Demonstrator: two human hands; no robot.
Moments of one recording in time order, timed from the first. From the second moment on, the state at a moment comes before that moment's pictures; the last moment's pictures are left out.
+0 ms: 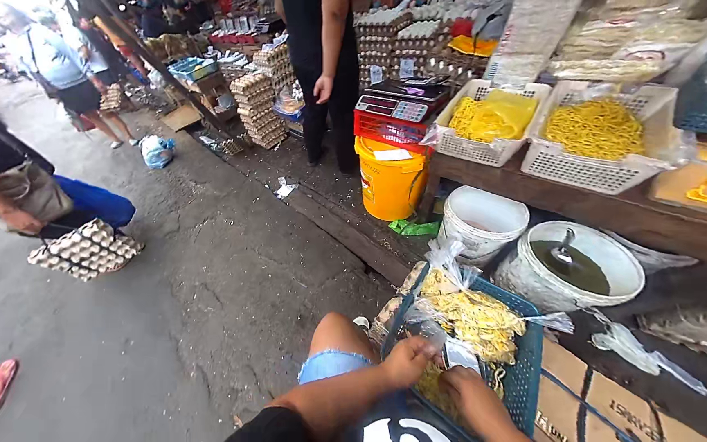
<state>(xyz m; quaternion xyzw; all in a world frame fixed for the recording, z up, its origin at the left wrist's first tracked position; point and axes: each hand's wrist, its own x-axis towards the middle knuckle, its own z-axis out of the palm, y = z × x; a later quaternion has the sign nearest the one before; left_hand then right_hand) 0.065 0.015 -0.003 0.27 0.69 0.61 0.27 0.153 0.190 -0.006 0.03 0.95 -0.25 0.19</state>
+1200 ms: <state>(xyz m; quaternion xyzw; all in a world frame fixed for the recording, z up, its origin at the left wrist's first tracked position) 0.077 0.016 -0.019 0.33 0.69 0.60 0.24 0.180 0.188 0.146 0.00 0.80 -0.57 -0.16</state>
